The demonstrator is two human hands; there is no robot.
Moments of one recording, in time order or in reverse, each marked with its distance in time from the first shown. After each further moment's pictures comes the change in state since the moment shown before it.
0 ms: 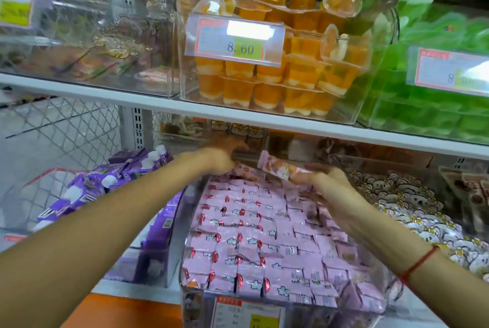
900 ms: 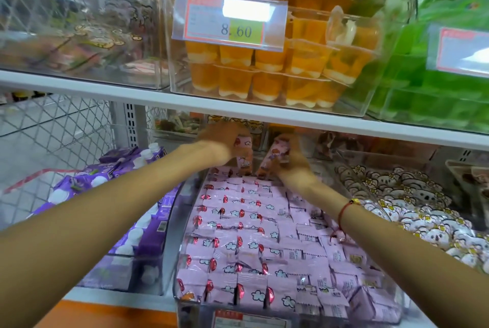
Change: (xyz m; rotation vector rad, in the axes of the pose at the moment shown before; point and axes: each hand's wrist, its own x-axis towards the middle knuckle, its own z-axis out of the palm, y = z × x) left_hand 0.017 -0.002 0.001 0.035 0.197 -0.009; right_hand 0.064 0.007 0.044 -0.303 -0.053 -0.464
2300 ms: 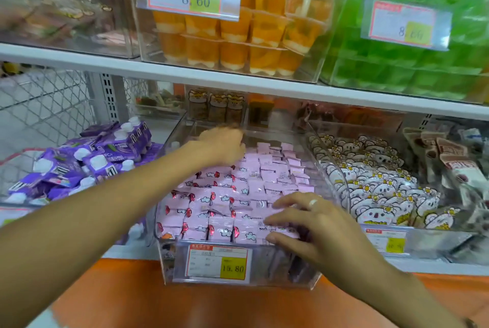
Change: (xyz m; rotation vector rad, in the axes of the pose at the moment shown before) left_hand -0.062 0.081 0.000 0.076 -0.246 -0.007; right_hand -0.191 -0.013 -0.066 -0.676 -0.247 -0.298
